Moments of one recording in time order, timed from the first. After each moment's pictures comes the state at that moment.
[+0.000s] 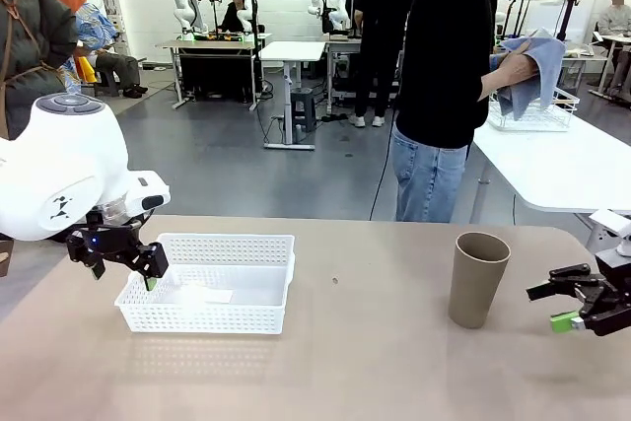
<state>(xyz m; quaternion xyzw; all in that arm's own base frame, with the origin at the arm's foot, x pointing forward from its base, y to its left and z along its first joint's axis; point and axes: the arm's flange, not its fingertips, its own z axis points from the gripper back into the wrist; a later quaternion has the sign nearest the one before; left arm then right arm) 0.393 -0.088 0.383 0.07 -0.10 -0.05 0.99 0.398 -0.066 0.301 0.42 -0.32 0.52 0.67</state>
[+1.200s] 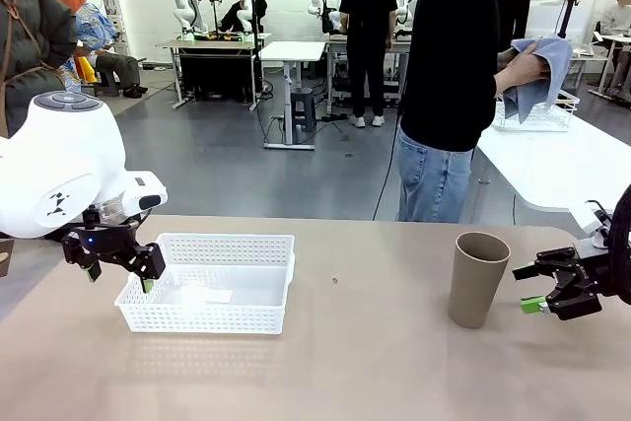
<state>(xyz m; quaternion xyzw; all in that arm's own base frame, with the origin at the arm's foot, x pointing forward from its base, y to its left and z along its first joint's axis) 0.391 -0.085 0.385 0.07 -0.10 -0.05 0.99 0.427 -0.054 0.297 0.32 -0.37 0.52 0.70</state>
